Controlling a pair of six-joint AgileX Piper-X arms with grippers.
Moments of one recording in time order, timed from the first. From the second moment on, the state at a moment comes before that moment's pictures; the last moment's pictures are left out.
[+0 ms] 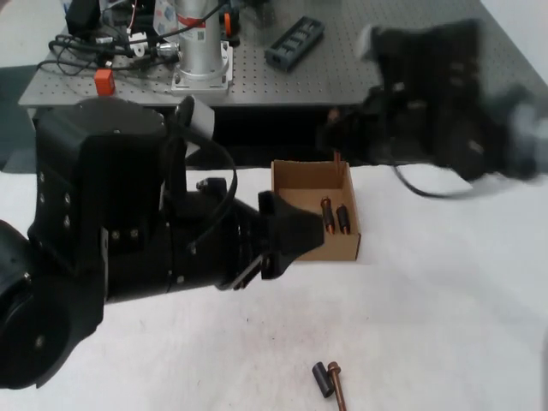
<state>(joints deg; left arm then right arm) -36.7 66.7 -40.2 0.0 26.8 -32.5 12.2 96.3 -63.7 4.5 -6.7 5.4</state>
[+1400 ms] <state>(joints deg) -36.7 66.7 -40.2 7.0 20.0 -27.3 25.7 91.2 -49.7 38.6 -0.8 9.0</state>
